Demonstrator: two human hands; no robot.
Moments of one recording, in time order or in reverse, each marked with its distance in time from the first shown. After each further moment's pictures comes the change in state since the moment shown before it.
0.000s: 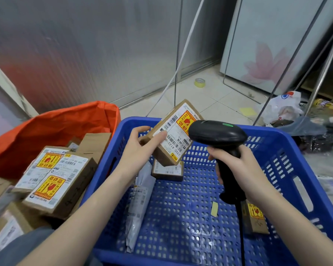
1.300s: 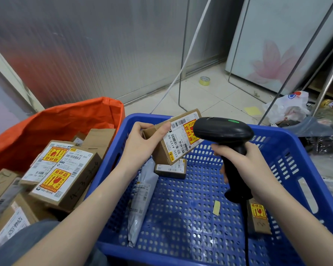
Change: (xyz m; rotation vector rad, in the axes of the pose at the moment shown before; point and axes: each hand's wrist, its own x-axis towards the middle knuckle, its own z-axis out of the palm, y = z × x) left_hand 0.006 -0.001 -0.003 0.070 0.099 0.092; right_hand -0.004 -0.013 0.003 -0.077 0.037 0.035
